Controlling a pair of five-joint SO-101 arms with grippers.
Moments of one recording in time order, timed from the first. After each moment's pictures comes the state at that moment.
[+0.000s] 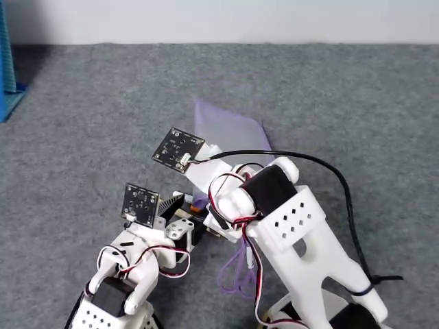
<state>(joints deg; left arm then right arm) 22.4 -100.4 93.8 48.8 16.2 -39.6 -25.9 7.6 100.2 21.3</state>
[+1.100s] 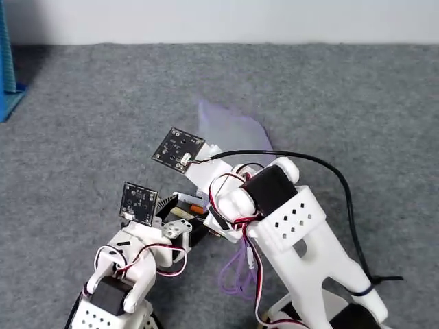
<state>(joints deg) 19.7 -100.4 93.8 50.7 14.5 -39.6 -25.9 7.6 100.3 21.4</state>
